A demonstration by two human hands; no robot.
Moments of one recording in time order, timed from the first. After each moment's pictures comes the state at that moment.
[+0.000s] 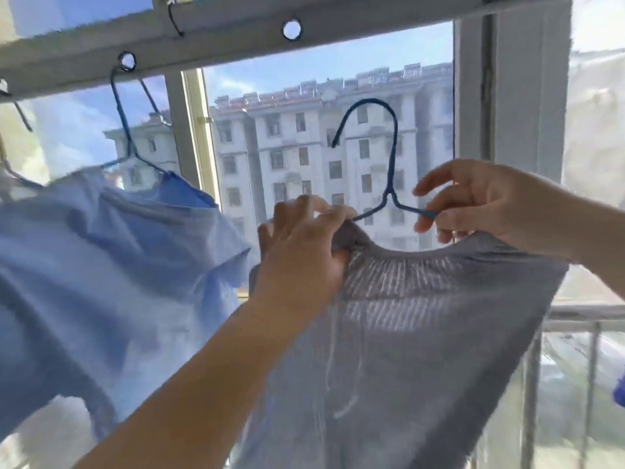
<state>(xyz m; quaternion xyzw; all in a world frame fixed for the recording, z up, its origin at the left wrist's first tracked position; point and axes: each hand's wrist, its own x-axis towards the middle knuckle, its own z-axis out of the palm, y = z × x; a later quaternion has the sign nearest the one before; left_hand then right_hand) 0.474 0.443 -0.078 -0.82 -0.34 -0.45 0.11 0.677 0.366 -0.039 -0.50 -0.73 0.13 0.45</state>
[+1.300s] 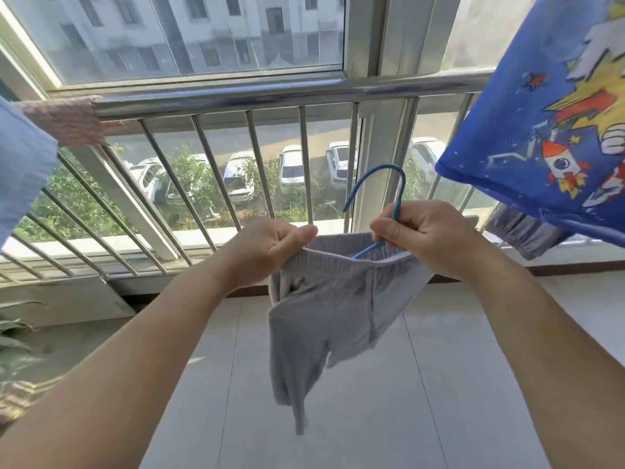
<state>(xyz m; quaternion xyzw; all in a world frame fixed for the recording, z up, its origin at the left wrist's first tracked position) 0.611 0.397 -0.322 -0.89 -0.26 -0.11 -0.36 0.816 0.274 -0.312 -0.68 -0.59 0.23 0.38</state>
